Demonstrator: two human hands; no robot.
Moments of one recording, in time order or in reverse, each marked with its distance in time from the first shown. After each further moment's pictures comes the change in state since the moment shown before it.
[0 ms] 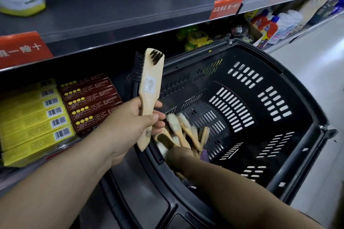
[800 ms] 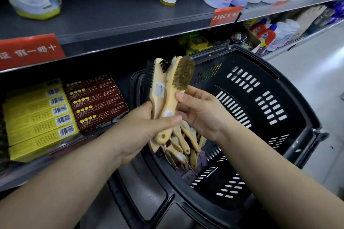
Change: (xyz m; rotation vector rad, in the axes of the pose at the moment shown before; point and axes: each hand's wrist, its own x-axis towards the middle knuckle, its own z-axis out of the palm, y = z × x) left_hand -0.014 0.002 0.009 -0.053 -0.217 -0.021; right_hand -0.148 0.022 -0.134 1.922 0.242 -0.744
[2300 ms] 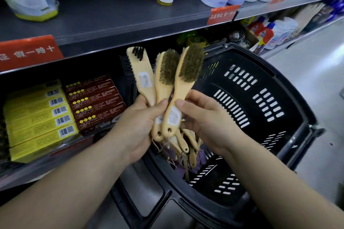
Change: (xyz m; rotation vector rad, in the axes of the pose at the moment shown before) left_hand 0.003 0.005 0.017 -0.382 0.168 0.068; right_hand -0.035 -0.003 0.024 -0.238 0.162 -0.051
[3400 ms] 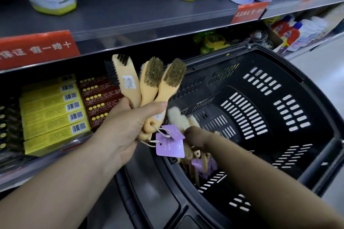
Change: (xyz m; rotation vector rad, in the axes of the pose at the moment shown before) left_hand 0.012 0.009 -0.043 0.098 0.293 0.073; right_hand 0.101 0.121 -0.047 -0.889 -0.052 0.657
